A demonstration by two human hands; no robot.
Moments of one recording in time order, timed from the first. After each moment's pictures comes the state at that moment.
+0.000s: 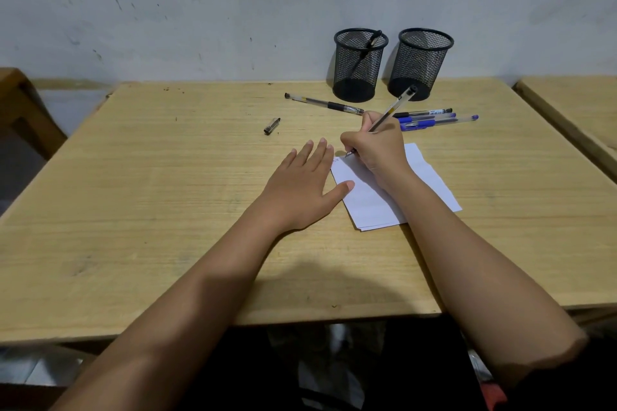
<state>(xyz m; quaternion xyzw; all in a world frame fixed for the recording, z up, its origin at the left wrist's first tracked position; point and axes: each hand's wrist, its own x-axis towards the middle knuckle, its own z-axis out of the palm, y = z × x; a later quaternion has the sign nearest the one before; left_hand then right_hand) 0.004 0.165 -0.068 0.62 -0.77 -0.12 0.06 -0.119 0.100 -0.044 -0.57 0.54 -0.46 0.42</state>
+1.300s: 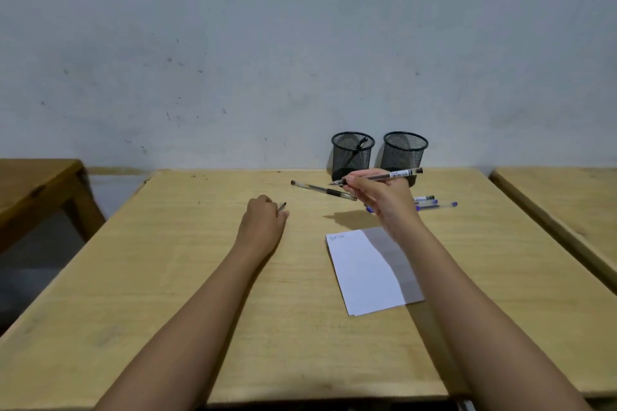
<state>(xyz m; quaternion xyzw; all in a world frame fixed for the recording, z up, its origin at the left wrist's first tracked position) 0.061 0.110 -0.057 0.74 -0.61 -0.07 0.27 -0.144 0.090 0.010 -0.46 0.33 -0.55 0.61</state>
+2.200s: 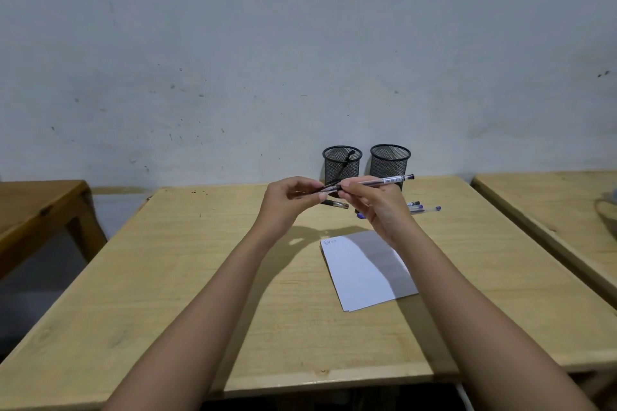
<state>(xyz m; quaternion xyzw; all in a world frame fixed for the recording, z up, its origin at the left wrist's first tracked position) 0.014 0.138 0.013 0.45 -0.56 -0.37 0.59 -0.151 0.121 0.029 -0.44 0.29 -0.55 0.64</state>
